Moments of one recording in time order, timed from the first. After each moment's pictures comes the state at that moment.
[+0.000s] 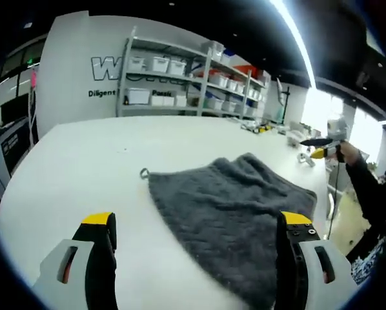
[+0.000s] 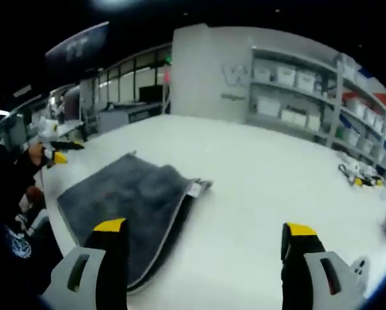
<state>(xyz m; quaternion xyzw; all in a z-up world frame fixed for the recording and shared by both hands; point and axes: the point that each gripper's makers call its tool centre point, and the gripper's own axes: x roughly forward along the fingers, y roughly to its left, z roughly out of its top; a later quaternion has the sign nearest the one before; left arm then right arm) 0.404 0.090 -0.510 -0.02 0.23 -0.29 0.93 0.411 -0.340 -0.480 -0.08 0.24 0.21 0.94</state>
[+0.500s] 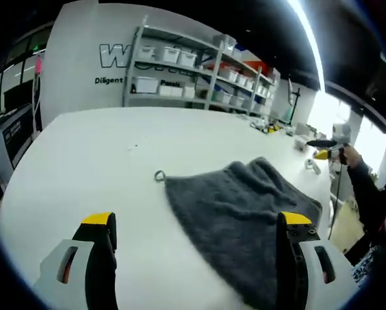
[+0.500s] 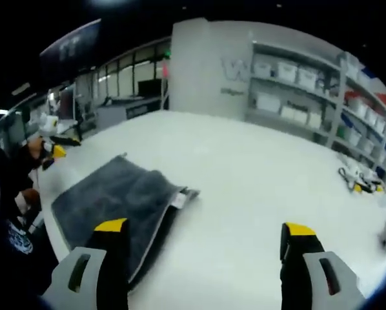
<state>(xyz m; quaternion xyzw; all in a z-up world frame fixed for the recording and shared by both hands) 0.453 0.118 -0.502 -0.04 0.27 -0.28 0.92 0.452 -0.351 -0.471 -0.08 0.26 0.21 0.94</state>
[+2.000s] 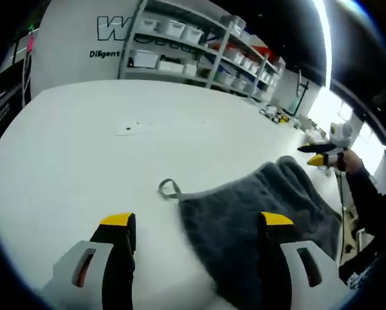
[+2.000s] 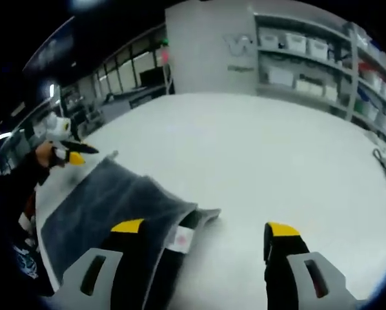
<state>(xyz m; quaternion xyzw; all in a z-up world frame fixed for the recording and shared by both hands) 0.550 0.081 -0.566 -0.06 0.34 -0.29 0.89 0.546 -0.275 -0.546 -0.03 0.33 0.25 0.91</state>
